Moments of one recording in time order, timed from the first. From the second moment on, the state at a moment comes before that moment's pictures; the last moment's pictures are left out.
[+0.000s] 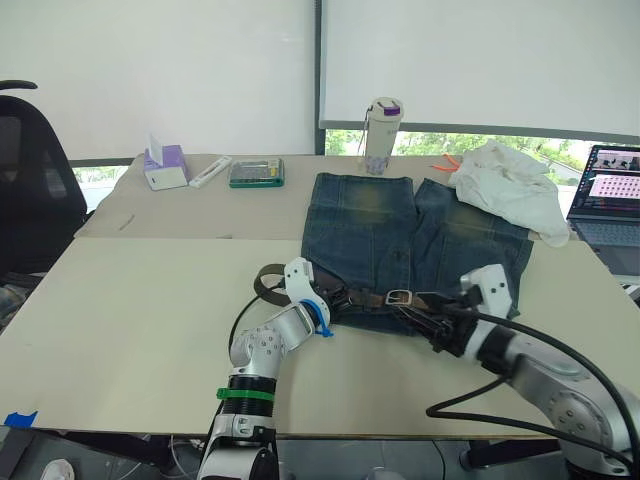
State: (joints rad) left arm -0.52 -0.17 0.13 0.22 -0.69 0.78 0.00; right arm -0.13 -0.42 -0.19 -0.57 0.69 0.99 0.36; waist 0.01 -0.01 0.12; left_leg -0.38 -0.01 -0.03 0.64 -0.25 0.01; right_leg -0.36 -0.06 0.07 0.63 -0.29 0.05
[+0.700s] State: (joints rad) left arm -0.54 -0.17 0.10 0.25 -0.60 0.74 -0.05; right arm -0.31 -0.12 -0.18 -0.29 0.61 1.08 0.09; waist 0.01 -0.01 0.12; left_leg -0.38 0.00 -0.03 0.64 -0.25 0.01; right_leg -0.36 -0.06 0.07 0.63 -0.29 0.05
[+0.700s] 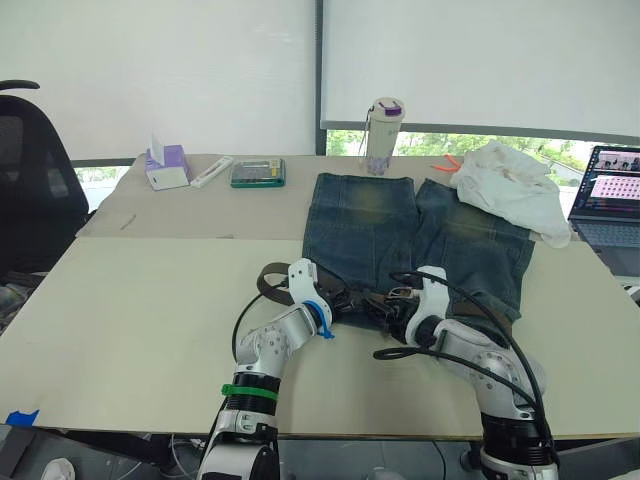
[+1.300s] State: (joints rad) left arm -0.54 -0.17 0.12 0.25 -0.60 0.75 -0.11; right arm -0.34 -0.03 -0.33 -0.28 0.70 1.12 0.03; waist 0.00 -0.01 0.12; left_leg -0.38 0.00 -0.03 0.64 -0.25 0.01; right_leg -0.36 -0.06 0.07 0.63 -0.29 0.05
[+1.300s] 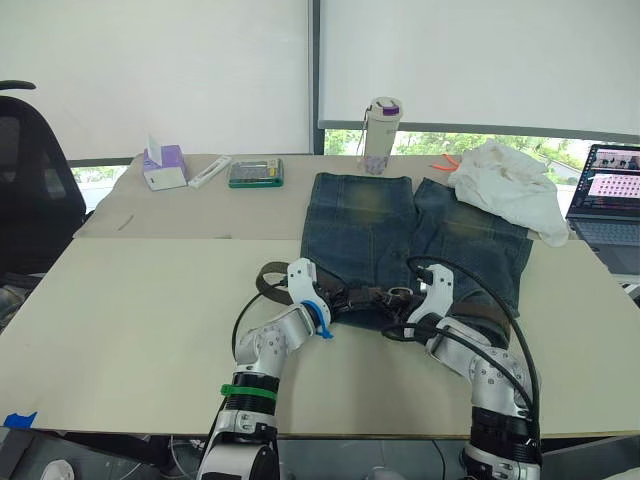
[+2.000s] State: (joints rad) left arm -0.31 0.35 -0.15 -0.03 -0.49 0.59 -0.74; right arm -0.27 -0.45 -0.59 -0.43 0.98 1.28 0.12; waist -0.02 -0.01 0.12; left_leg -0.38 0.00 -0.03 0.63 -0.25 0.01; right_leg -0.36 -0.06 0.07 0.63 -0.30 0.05
